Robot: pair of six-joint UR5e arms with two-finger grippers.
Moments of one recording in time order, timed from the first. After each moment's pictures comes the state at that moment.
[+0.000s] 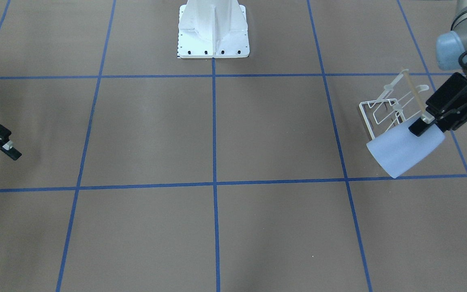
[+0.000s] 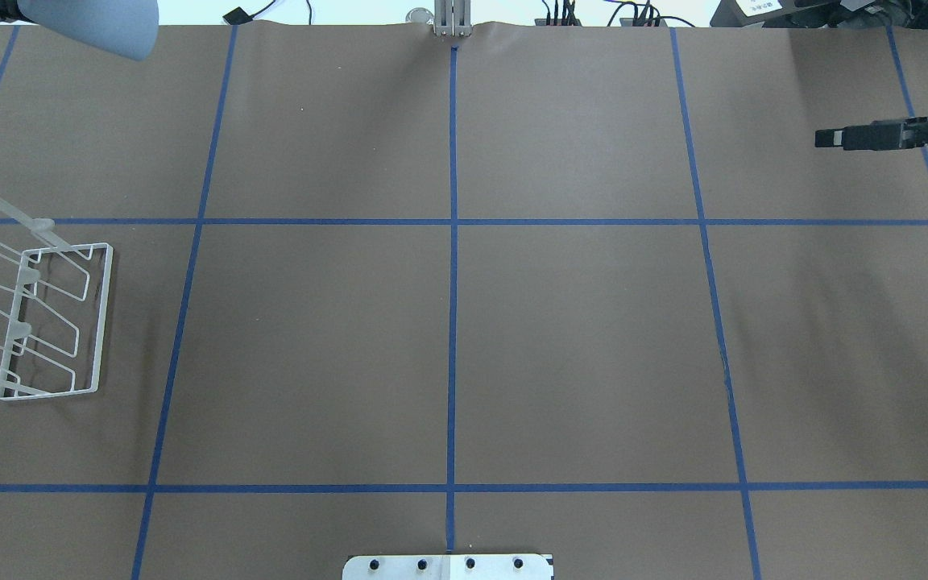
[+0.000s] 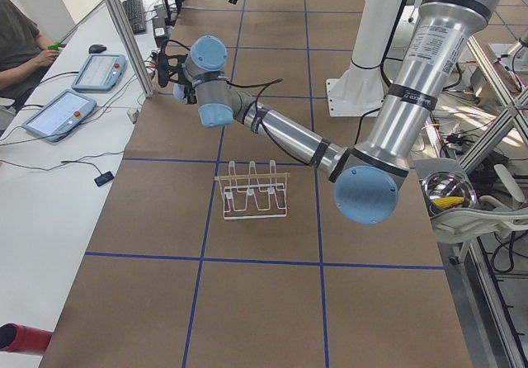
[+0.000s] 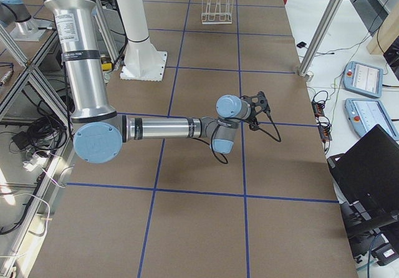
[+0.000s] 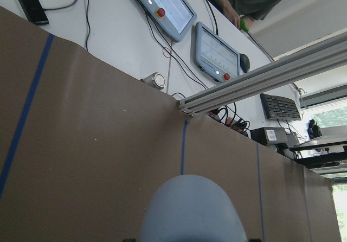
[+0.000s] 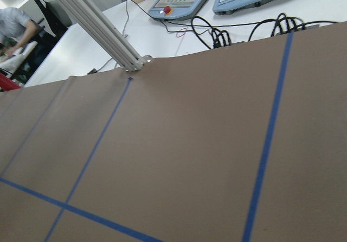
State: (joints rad) left arm -1.31 -1.93 -1.68 -2.39 -2.37 -1.29; right arm 1.24 -1.42 1.40 -0.31 2.28 0.80
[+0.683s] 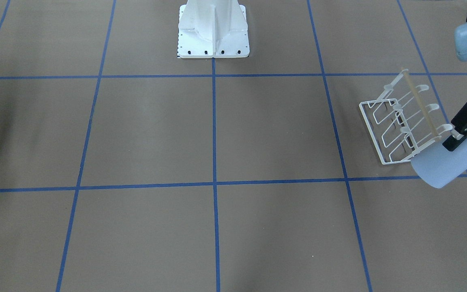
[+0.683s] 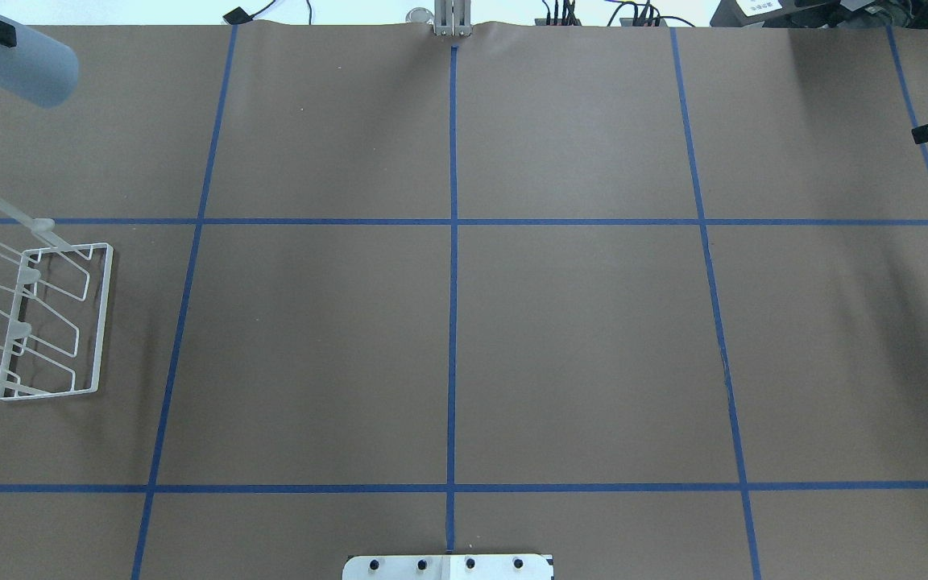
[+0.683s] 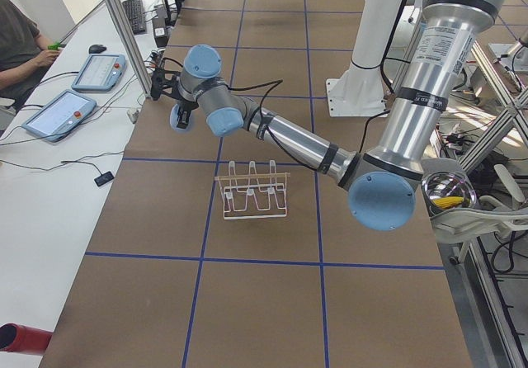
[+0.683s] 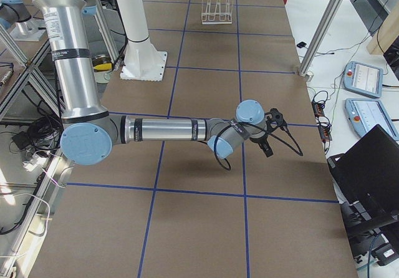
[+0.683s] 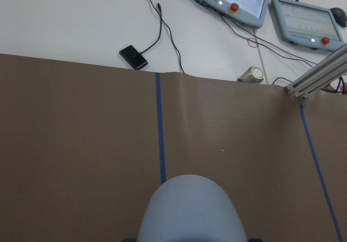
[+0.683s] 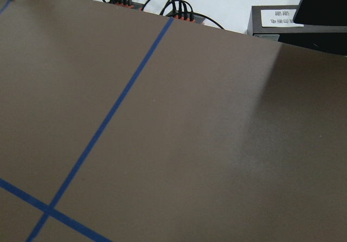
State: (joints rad) left arm -1.33 -1.86 -1.84 -1.80 -2.28 -0.68; right arm 1.39 -1.41 1.41 -0.87 2.36 0.21
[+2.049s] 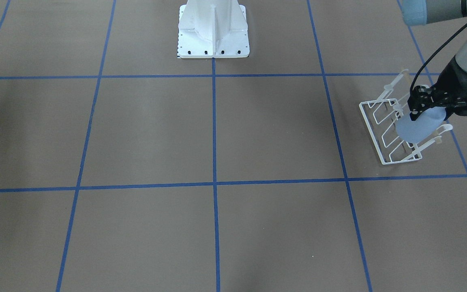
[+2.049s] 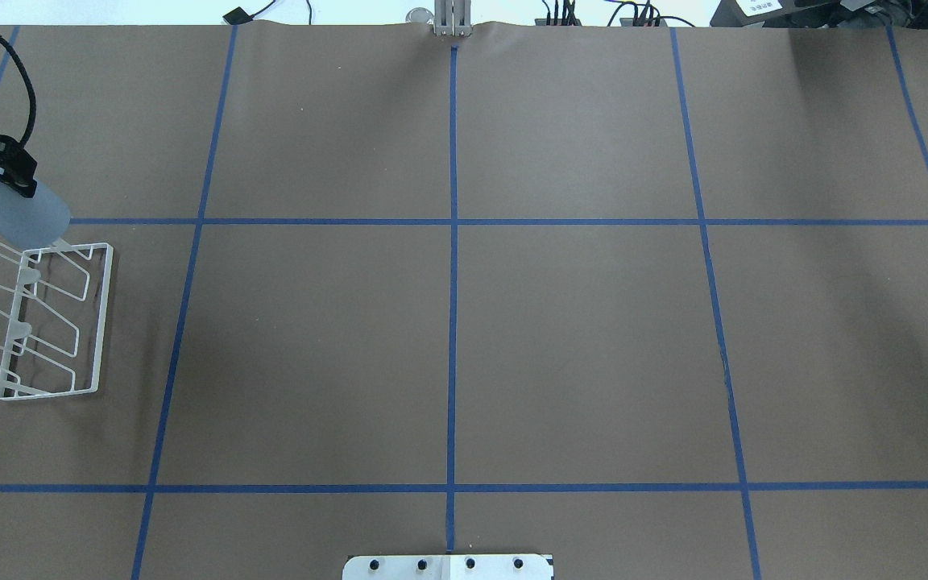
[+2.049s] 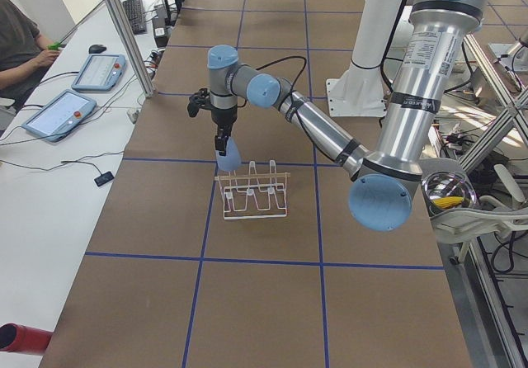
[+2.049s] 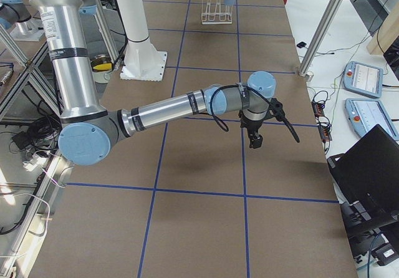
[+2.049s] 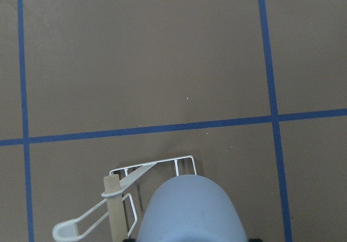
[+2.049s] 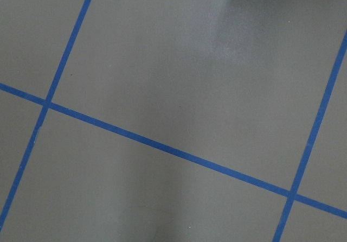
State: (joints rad) left arm -1.12 -1.80 -1.98 -1.35 -2.13 -0.50; right arm 1.44 -1.39 1.71 -1.67 2.39 -0.09
